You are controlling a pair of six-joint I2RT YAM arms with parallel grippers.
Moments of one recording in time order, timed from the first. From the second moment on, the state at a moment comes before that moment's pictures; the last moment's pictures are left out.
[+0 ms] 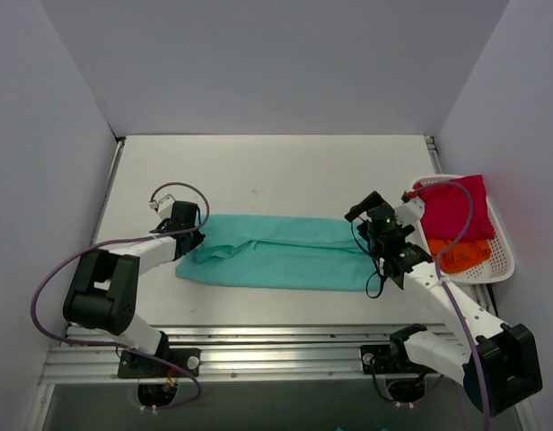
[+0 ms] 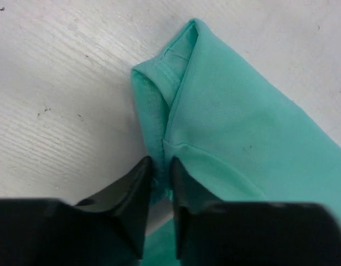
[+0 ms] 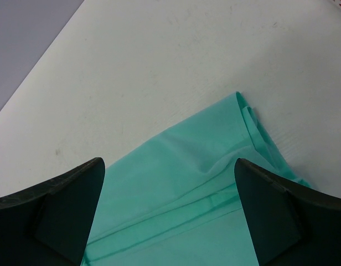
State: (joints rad) left arm -0.25 1.55 0.72 -0.06 -0.34 -0.81; right arm 0.38 1.04 0.60 -0.12 0.50 0.93
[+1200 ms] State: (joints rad) left arm -0.10 2.82 2.51 0.02 0.41 -0.81; right arm 0.37 1.14 0.60 0.00 0.50 0.91
